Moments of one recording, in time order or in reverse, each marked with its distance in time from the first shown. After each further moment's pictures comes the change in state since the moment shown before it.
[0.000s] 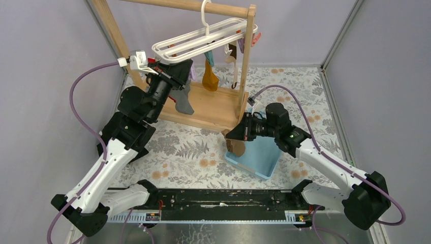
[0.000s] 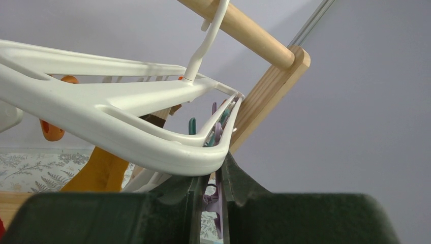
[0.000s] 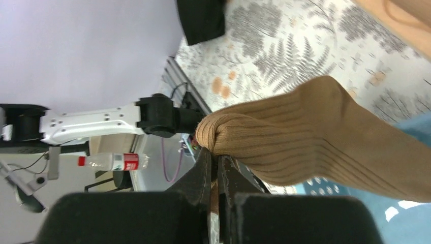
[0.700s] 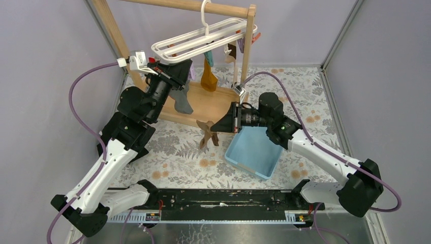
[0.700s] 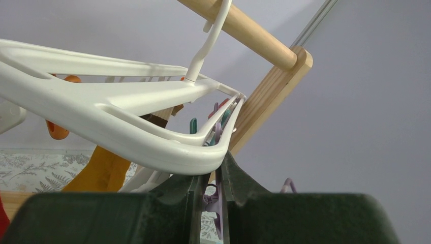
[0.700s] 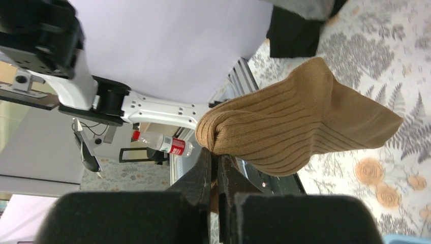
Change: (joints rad) left arm 0.000 -0.003 -0.001 -0.001 -0.008 0.010; right arm 0.091 0.128 0.212 0.233 -0.165 0.126
